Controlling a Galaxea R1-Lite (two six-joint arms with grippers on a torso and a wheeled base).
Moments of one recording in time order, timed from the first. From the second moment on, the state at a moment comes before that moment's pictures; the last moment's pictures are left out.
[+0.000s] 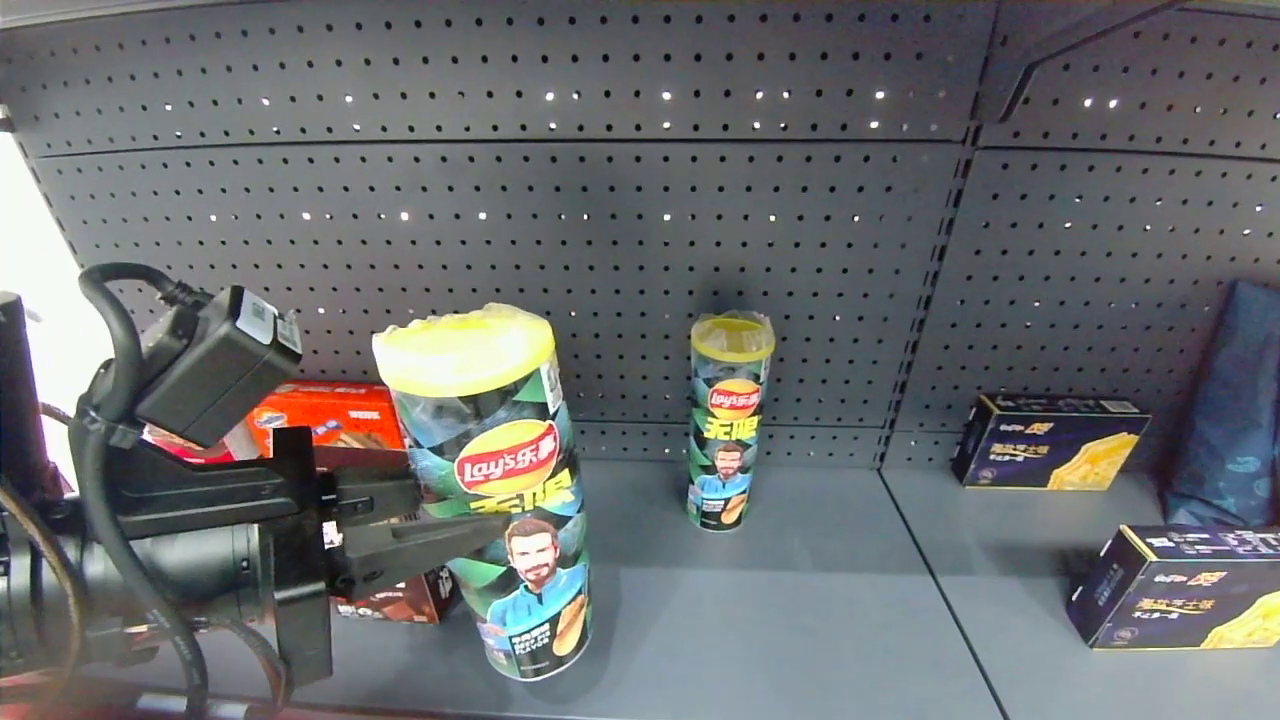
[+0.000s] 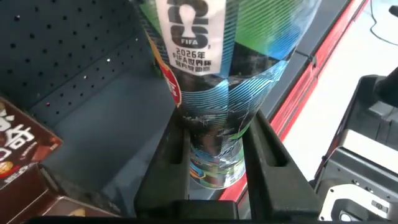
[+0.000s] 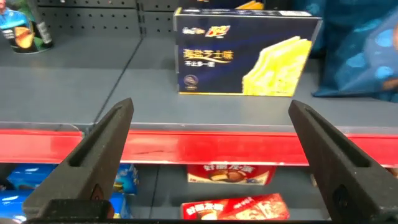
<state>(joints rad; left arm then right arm) -0.44 1.24 -0.70 -0.23 -0.50 0.14 0.00 0.01 0.00 0.00 -0.04 -0.03</state>
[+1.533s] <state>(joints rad) -0.37 1.21 -0.60 -0.24 -0.51 0.13 0.35 1.09 -0.68 -0.27 0.17 -0.15</state>
